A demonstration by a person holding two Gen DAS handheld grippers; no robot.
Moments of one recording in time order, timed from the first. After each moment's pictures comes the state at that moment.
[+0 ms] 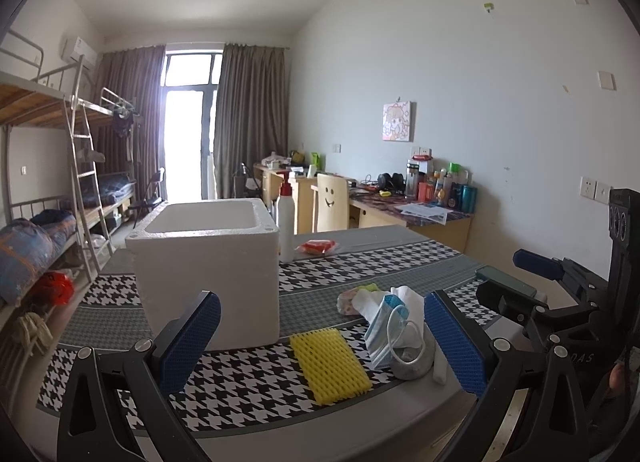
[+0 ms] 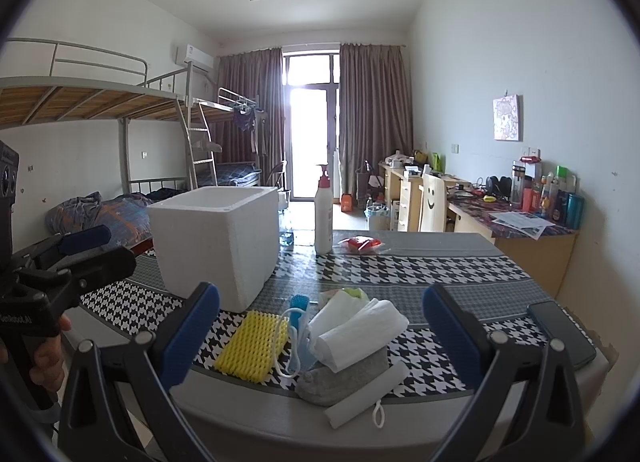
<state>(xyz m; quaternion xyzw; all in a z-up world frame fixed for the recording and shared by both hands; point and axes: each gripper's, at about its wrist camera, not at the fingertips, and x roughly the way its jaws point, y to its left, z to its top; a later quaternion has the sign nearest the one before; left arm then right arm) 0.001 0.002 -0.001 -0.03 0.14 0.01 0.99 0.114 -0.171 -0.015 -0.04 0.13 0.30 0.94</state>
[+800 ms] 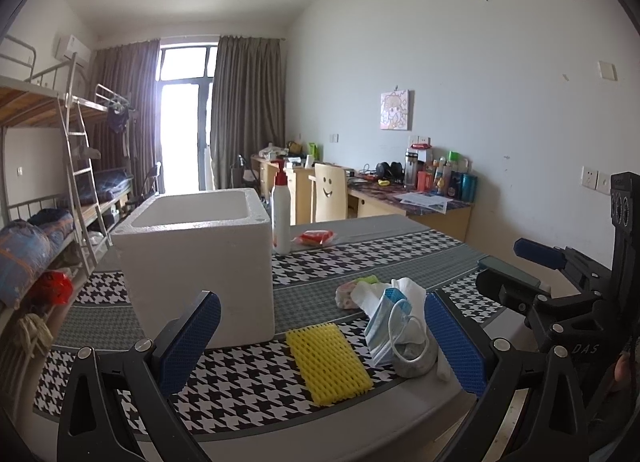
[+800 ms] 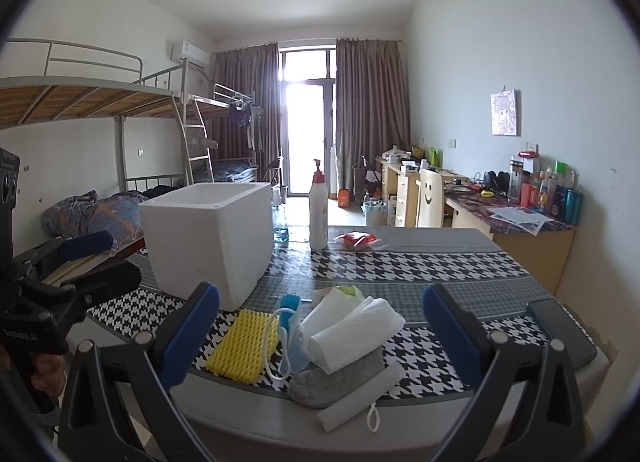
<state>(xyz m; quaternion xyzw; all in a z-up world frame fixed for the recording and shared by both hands) 0.018 0.000 -0.007 -0.02 0.15 0.01 0.99 0.126 -0.169 -0.018 -0.04 0.14 0.30 0.94</state>
